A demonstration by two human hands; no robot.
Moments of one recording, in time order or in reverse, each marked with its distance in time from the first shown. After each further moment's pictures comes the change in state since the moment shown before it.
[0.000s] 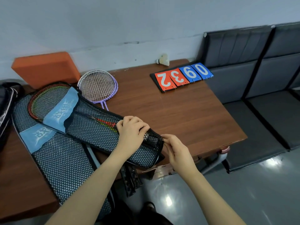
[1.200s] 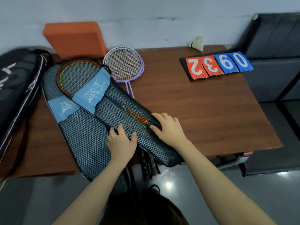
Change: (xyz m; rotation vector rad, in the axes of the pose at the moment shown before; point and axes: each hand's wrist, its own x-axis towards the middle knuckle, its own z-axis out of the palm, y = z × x) left_hand -0.079 -0.093 0.002 0.116 -0.017 -0.776; right_hand 0.086 -0.007 0.099 -0.414 -0.415 -0.097
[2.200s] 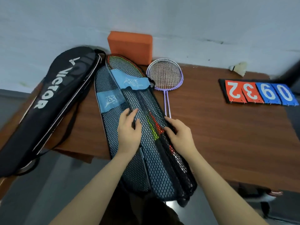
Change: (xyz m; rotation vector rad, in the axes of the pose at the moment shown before) left_hand -0.003 -0.032 -0.092 -0.553 0.451 0.186; right_hand 0.006 -0.090 0.001 0.462 0.157 -0.040
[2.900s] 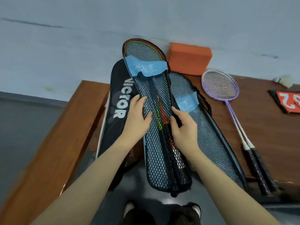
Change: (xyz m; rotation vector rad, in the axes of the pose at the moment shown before) left_hand 0.166 -0.180 -0.265 -0.007 -0.264 0.123; right_hand 0.043 -0.255 0.269 -0.074 0.285 -0.156
